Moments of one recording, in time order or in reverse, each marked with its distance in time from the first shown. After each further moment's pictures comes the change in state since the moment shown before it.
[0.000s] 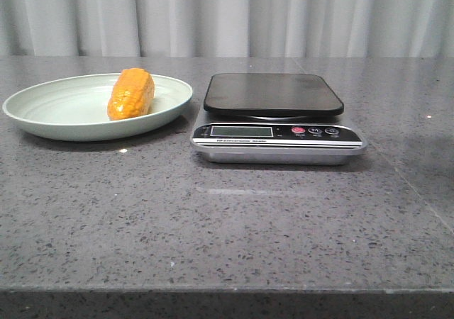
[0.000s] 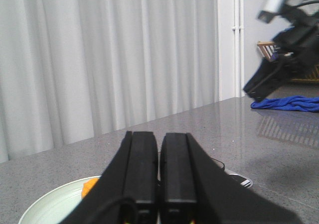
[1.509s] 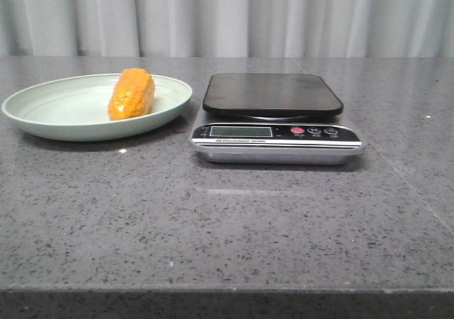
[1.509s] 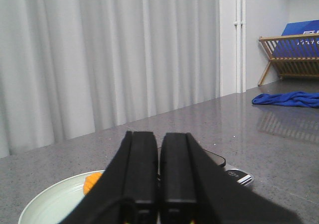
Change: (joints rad) left arm 0.000 0.000 0.002 0.000 0.016 0.000; right arm 0.000 -0.804 0.734 0.023 -0.679 -0.009
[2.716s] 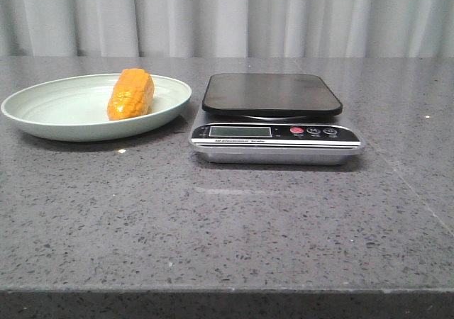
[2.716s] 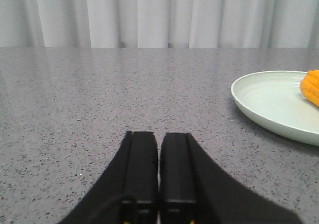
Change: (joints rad) left arm 0.782 -0.069 0.286 -0.331 0.000 0.261; right arm 0.000 0.000 0.000 0.000 -0.002 -0.002
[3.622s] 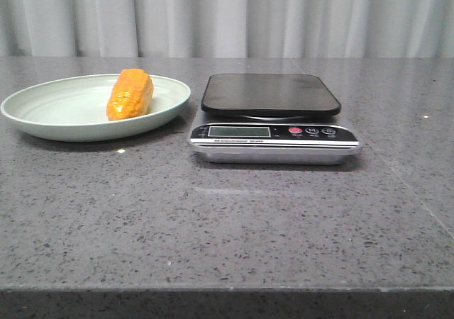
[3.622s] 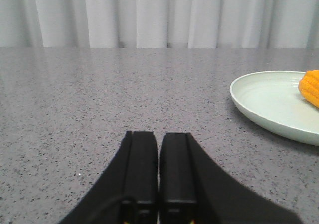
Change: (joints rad) left arm 0.000 0.000 0.000 -0.001 0.000 0.000; right arm -0.010 -0.008 0.015 -0.002 -0.002 0.000
